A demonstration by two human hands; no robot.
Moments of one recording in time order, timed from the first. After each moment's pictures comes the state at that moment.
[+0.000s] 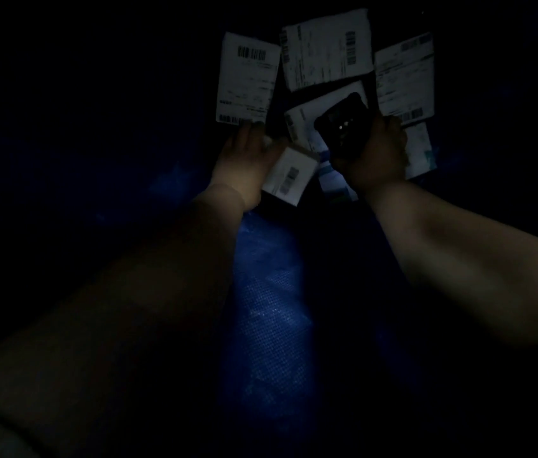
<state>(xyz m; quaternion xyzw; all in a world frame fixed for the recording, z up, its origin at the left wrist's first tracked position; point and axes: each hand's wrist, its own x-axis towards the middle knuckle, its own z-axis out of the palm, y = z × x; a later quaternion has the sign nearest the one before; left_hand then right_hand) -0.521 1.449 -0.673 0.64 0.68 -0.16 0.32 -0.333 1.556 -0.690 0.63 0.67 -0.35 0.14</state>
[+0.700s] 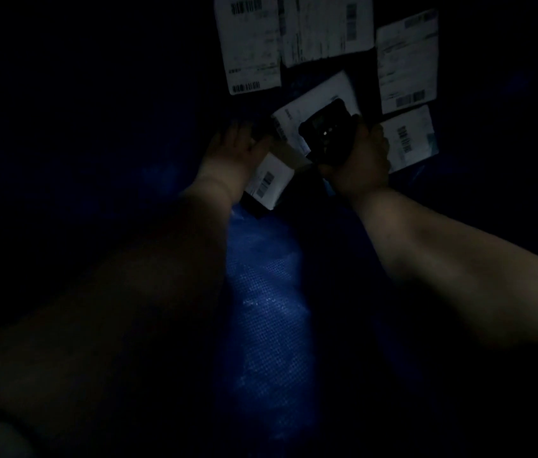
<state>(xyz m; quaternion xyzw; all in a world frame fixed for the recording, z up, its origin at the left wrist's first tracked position) -0.519 1.431 -0.698 0.62 0.66 -0.27 0.34 -0.327 1.517 -0.701 0.63 0.66 -0.38 0.13</state>
